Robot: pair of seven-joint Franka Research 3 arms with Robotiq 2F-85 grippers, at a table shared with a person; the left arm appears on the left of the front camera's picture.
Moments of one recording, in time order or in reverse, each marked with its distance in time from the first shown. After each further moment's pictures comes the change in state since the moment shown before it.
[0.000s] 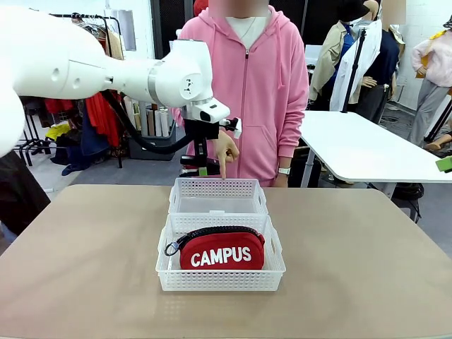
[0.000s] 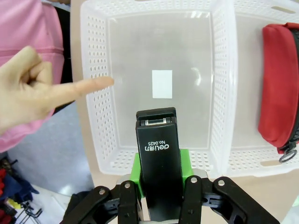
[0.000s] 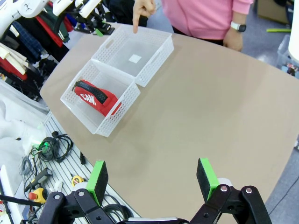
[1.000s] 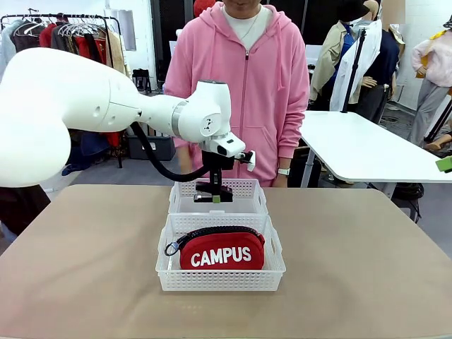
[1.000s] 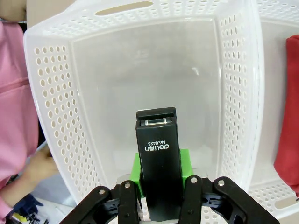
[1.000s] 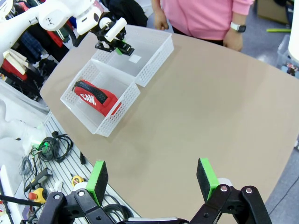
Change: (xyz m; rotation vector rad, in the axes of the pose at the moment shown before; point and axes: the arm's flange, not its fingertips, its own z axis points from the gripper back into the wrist) left arm 0.038 -0.005 -0.093 -0.038 0.027 -0.067; right arm 0.000 0.000 0.000 0.000 0.000 0.000
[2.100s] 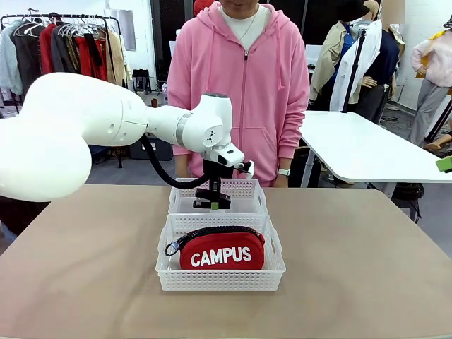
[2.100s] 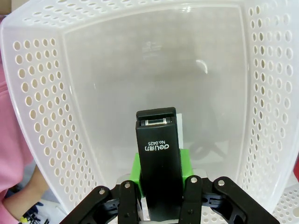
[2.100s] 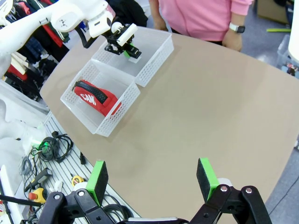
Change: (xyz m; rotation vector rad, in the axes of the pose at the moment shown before) left arm -0.001 0.020 -0.041 -0.020 0.037 -0.011; right arm 0.000 0.000 0.000 0.000 0.000 0.000
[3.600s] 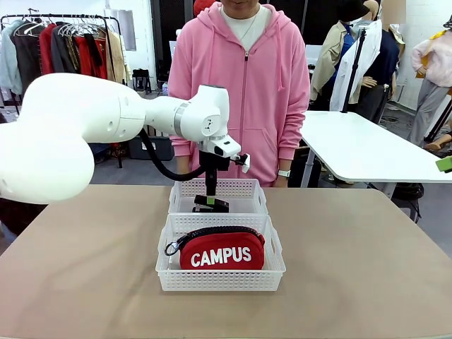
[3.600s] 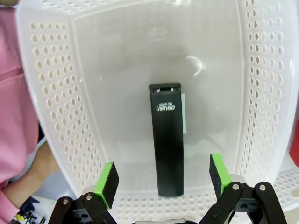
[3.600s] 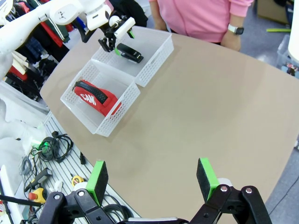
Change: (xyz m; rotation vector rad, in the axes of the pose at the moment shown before) left arm -0.012 0.012 0.024 -0.029 0.017 0.012; right arm 0.000 0.000 0.000 0.000 0.000 0.000
